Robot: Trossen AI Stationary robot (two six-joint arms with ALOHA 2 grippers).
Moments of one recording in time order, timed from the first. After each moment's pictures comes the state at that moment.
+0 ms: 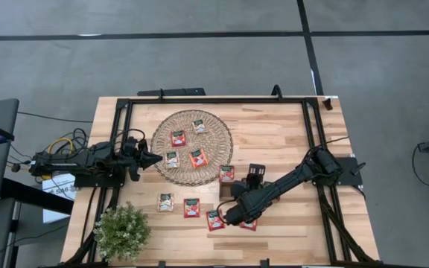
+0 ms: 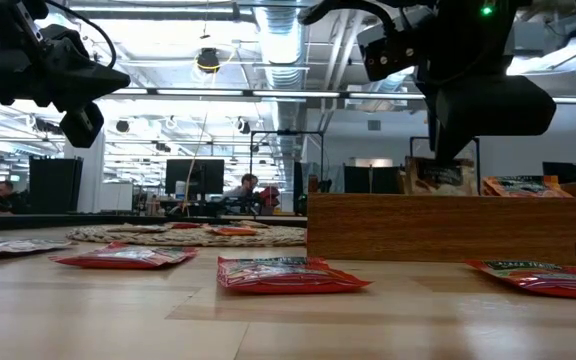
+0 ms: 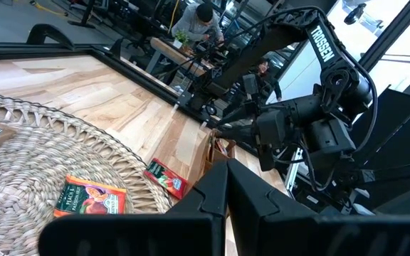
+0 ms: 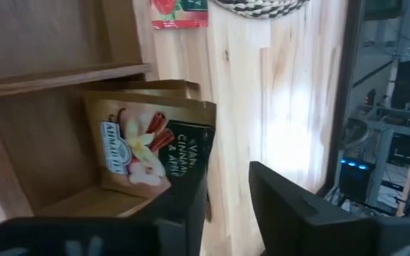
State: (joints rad) left arm 0.00 0.00 0.00 0.04 -0.05 -0.57; right arm 0.48 2.12 1.65 -1.55 0.59 0.70
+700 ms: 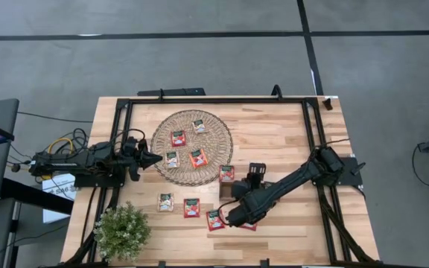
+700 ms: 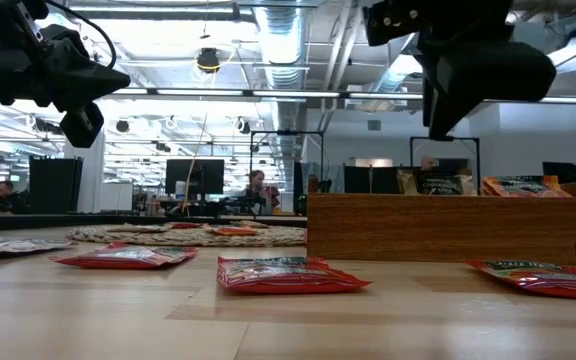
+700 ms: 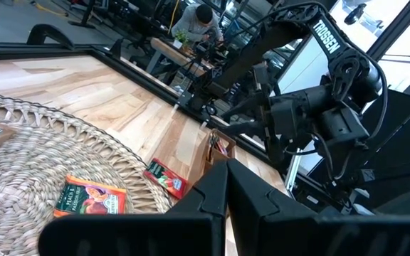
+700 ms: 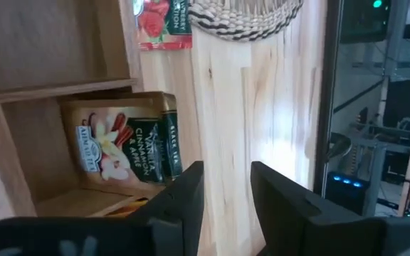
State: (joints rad) left arm 0.00 0.00 0.00 0.04 -0.05 -0.57; right arm 0.49 2.07 1.68 -1.57 0.64 0.67
